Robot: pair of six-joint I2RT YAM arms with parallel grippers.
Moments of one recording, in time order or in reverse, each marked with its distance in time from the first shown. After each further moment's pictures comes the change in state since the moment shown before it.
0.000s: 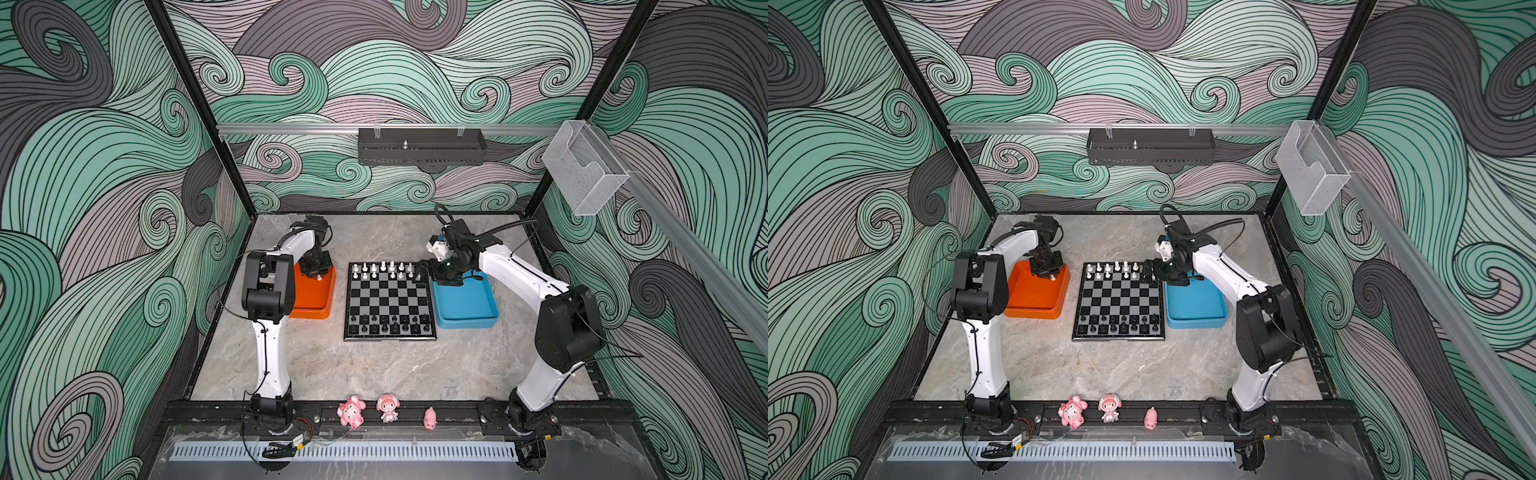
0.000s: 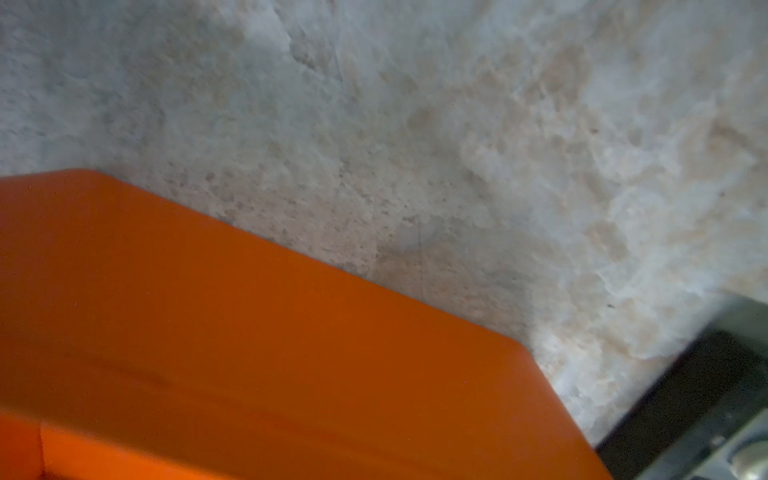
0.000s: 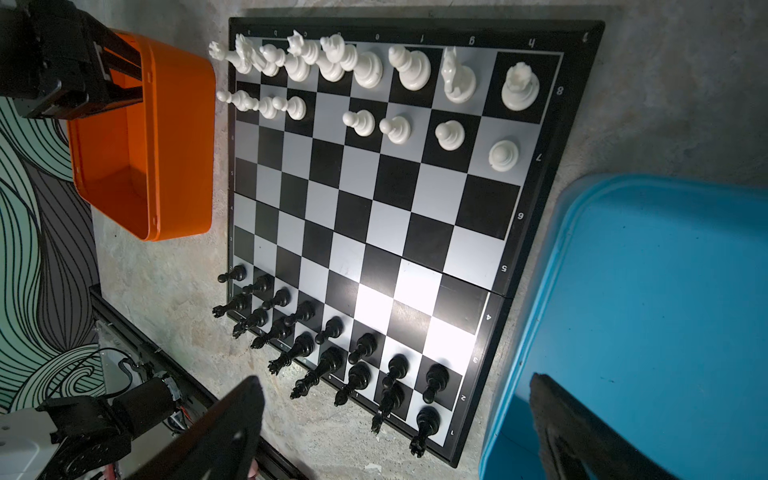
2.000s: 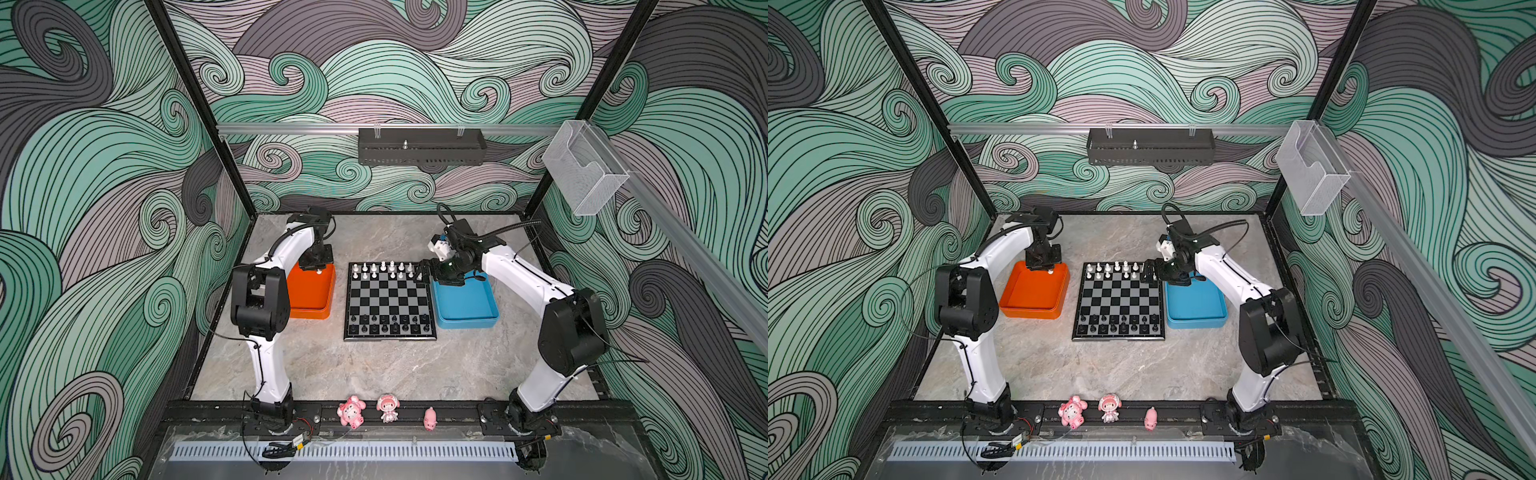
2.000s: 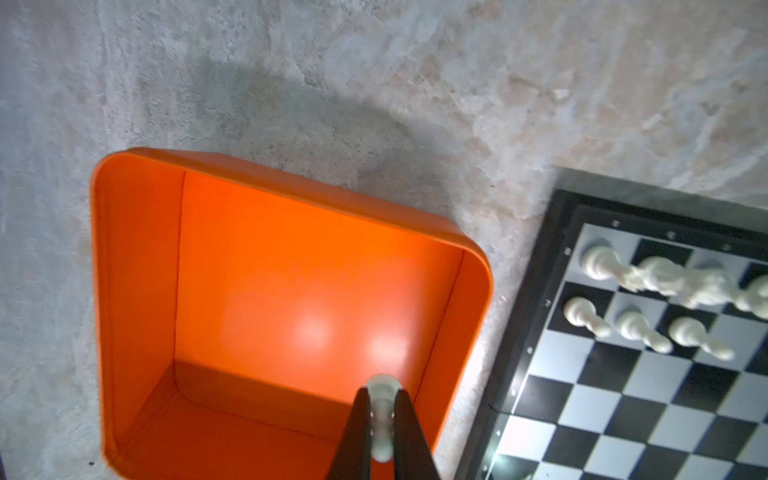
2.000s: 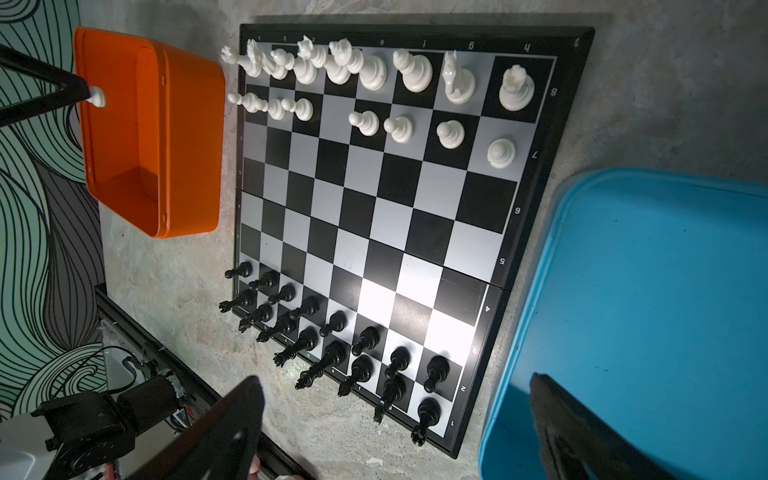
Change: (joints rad) left arm -0.075 -0.245 -0.018 -0.124 -0.059 0.090; right arm -0.005 -0.046 -0.019 -0.001 0.000 0.000
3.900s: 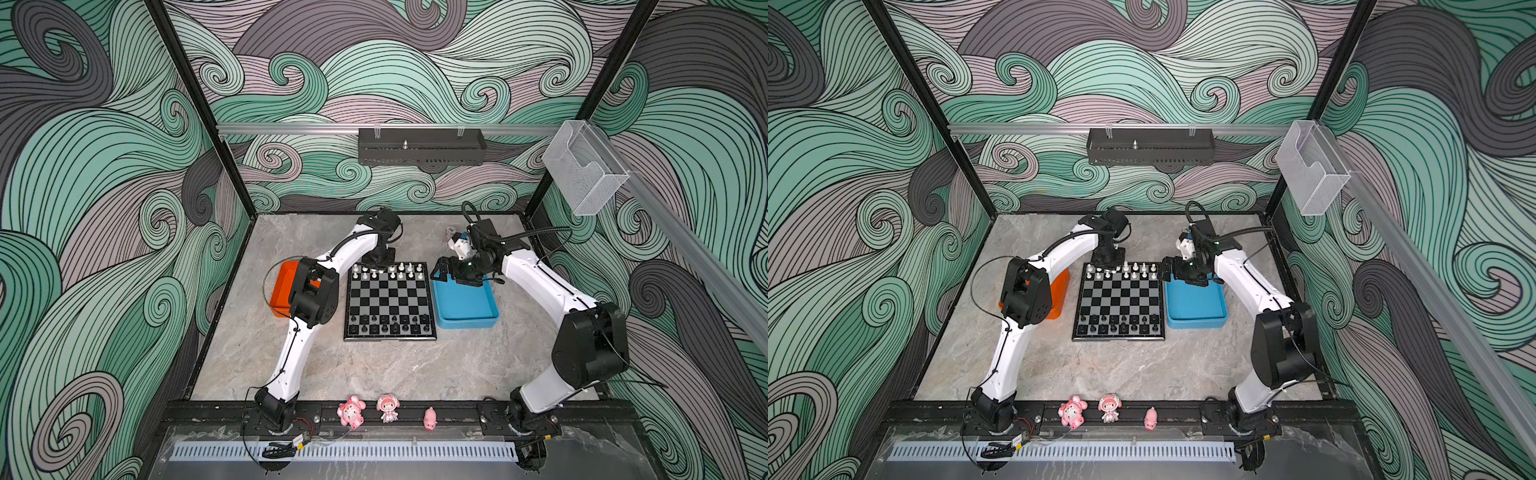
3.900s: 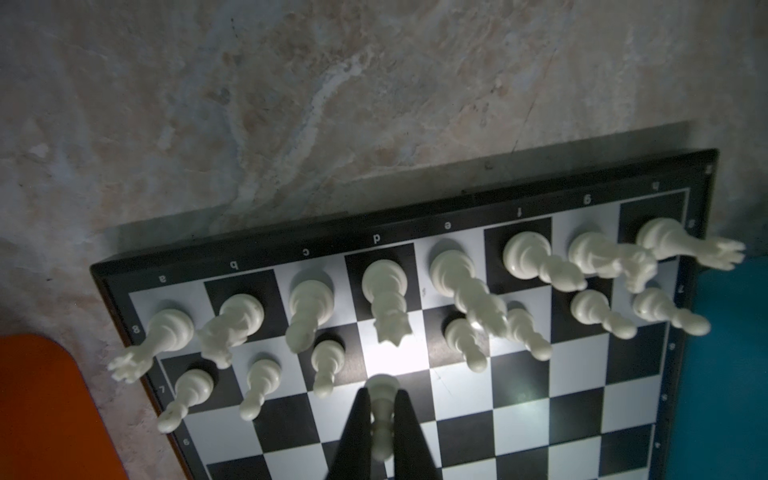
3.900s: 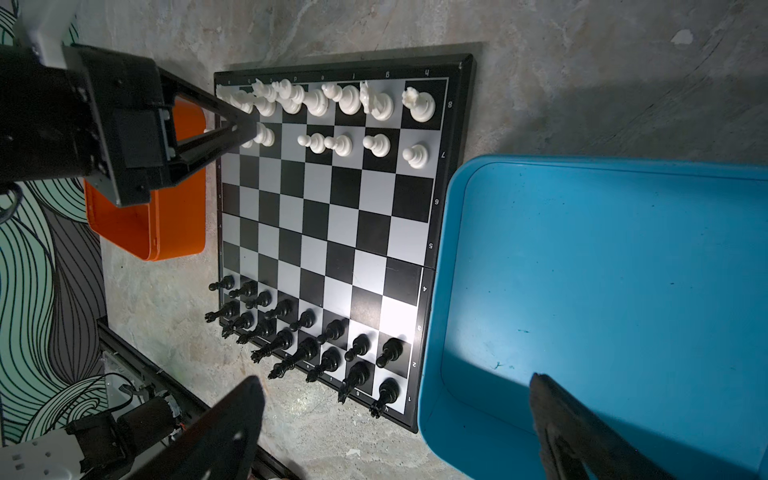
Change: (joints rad) left arm -0.351 0.409 0.448 -0.014 0.105 -0.027; right arm -0.128 -0.089 -0.075 -0.006 -0.001 -0.027
